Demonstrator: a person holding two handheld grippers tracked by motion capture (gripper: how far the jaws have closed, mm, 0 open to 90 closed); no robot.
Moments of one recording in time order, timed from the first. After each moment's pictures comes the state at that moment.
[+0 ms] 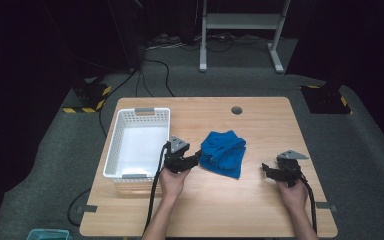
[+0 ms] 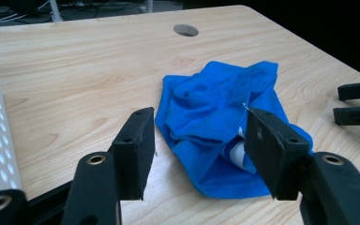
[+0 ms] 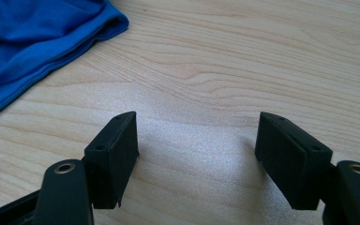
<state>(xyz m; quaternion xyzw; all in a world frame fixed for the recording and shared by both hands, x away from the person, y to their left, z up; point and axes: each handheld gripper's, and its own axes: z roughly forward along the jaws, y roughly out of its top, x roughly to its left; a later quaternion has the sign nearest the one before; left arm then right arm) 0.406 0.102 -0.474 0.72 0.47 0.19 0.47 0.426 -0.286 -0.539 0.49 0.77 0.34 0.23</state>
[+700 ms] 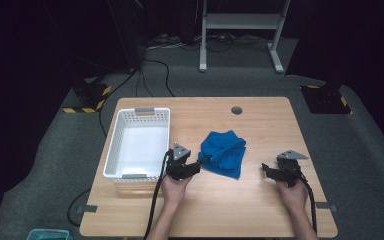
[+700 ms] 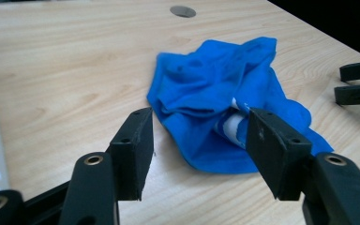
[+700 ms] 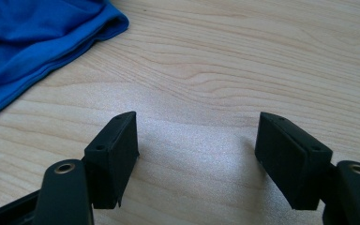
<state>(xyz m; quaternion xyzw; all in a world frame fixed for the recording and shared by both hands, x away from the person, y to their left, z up) 0.392 0.094 -0.492 0.73 0.47 0.19 0.46 0.426 -0.286 -0.539 0.49 0.77 0.34 0.23</state>
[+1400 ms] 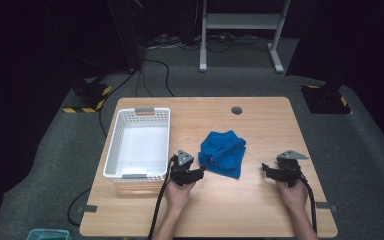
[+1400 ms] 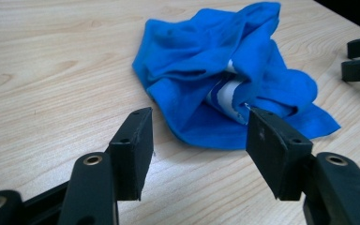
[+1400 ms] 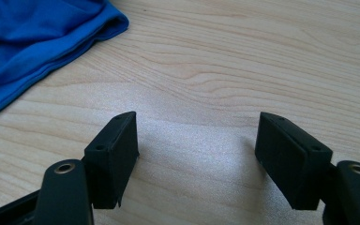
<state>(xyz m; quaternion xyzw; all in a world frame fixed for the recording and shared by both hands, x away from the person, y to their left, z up) 0.390 0.084 -0.517 0.74 0.48 0.17 0.44 0.426 -0.286 -0.539 0.49 0.77 0.34 0.23</state>
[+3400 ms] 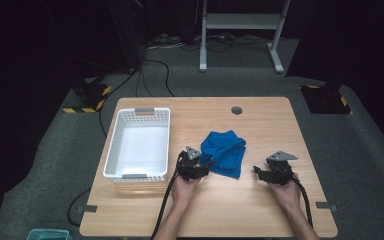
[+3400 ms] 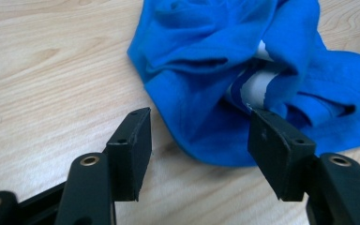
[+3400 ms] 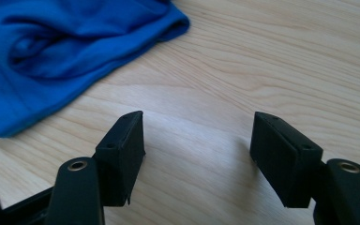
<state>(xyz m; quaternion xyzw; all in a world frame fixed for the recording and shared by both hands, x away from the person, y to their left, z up) 0.421 0.062 -0.532 0.76 0.48 0.17 0.40 0.421 -0.254 -0.536 0.45 0.80 0.34 0.21</state>
